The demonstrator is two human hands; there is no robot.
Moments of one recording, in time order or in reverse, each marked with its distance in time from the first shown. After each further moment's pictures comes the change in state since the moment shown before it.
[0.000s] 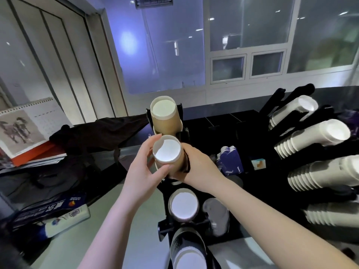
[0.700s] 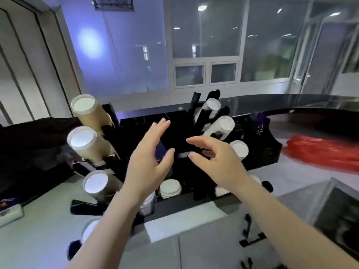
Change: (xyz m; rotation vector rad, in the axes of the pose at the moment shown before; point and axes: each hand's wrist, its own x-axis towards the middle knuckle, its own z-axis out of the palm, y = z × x) left_hand -0.049 0.161 0.162 0.099 0.003 0.247; right_hand -0.194 0.026 -0.204 0.098 0.260 -0.026
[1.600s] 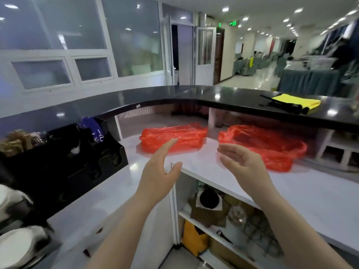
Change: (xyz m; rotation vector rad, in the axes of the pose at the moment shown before) left_hand 0.018 0.269 0.455 -0.473 -0.536 0.119; right_hand -0.244 0.162 -0.448 -0.239 0.675 0.480
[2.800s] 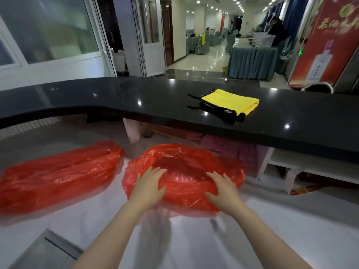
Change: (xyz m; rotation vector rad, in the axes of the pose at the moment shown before) left_hand 0.257 -0.068 0.392 0.406 -0.579 -0.121; right_hand 0.197 0.328 -0.223 -0.684 -0.170 0.497
